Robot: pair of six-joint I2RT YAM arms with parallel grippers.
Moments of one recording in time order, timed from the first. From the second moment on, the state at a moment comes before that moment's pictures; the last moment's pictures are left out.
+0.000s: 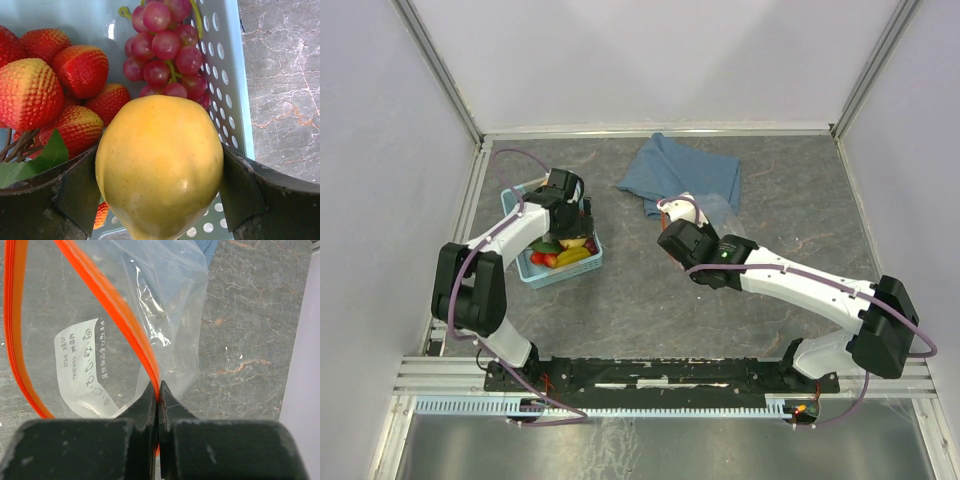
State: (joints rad) left arm -0.27 1.62 1.11 -0.59 -0.12 -0.33; right arm 0.99 1.40 1.11 -0.70 0.81 0.24
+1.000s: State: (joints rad) left arm -0.38 1.07 0.89 -0.38 0.17 -0.50; right arm 0.99 1.46 1.19 -0.77 0.79 0.31
